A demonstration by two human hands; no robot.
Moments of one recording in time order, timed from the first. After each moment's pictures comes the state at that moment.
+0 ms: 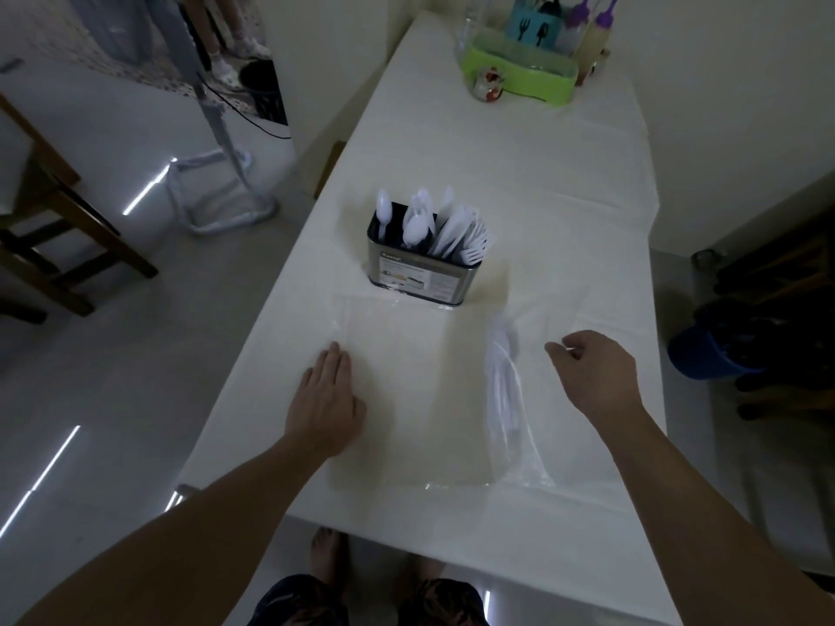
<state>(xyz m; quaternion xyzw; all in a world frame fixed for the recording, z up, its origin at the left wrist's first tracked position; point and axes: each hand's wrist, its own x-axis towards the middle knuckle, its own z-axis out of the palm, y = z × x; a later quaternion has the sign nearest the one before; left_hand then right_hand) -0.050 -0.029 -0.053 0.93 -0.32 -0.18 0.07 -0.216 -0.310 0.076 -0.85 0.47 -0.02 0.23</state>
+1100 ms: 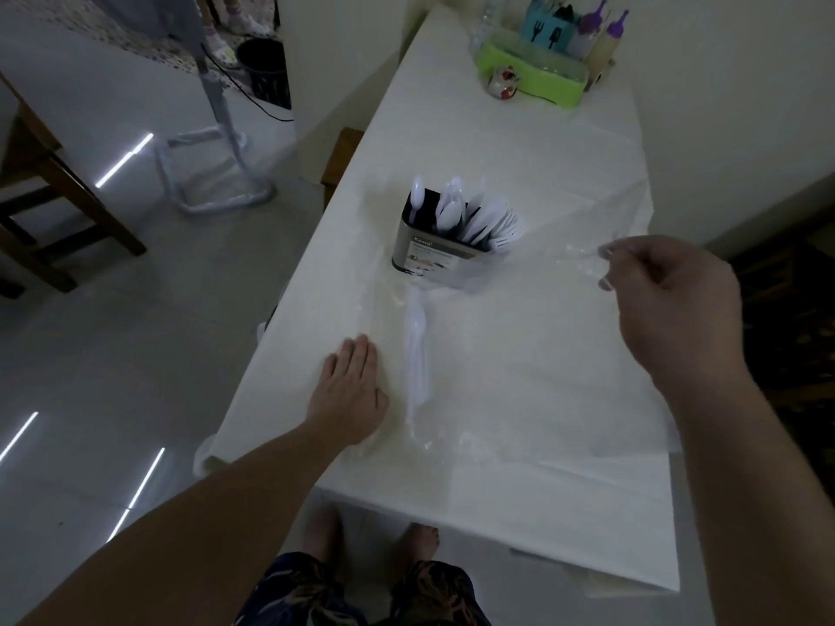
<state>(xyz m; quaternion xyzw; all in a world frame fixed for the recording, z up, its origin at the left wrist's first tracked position) -0.051 -0.005 -0.074 0.90 -0.40 -0.17 0.04 -0.182 -0.214 0.218 -0.82 0.41 -0.25 0.31</state>
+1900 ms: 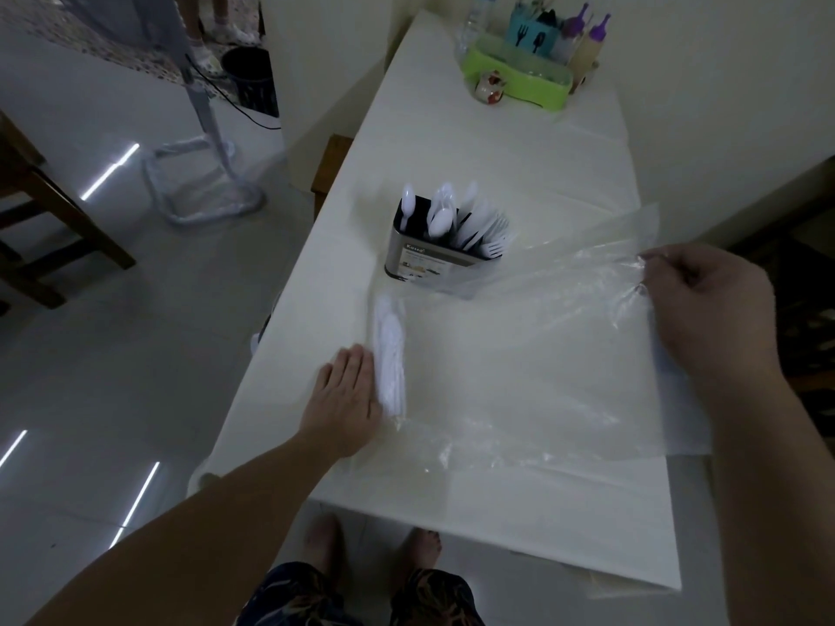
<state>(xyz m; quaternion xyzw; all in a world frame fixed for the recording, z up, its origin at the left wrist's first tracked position) -0.047 0.000 -0.075 0.90 -0.41 -0.16 0.08 -0.200 -0.250 0.214 -0.83 0.44 -0.25 0.25</state>
